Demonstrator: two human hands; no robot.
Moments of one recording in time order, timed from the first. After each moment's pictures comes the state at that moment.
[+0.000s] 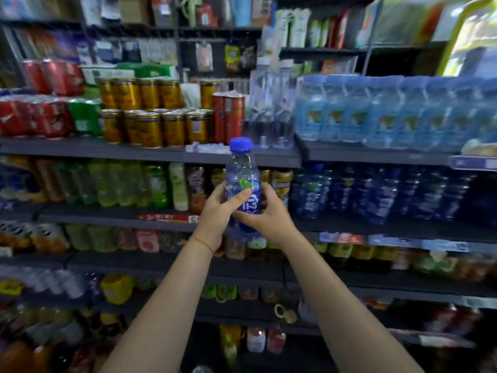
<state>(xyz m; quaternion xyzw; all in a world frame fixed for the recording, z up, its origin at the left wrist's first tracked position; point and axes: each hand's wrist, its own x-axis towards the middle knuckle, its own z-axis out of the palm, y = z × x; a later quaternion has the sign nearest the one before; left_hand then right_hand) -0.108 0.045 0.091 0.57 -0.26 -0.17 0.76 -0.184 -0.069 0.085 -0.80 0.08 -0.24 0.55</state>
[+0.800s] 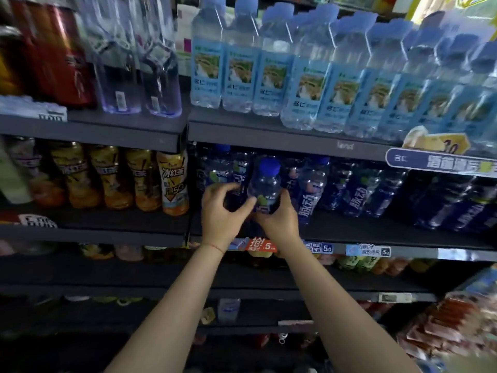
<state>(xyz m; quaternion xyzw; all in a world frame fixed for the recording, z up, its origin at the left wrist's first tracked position) -0.117 -0.269 -0.028 0.71 -0.30 0.05 0.63 -0.210 -0.375 -0.010 -0.80 0.33 -0.28 0.42</state>
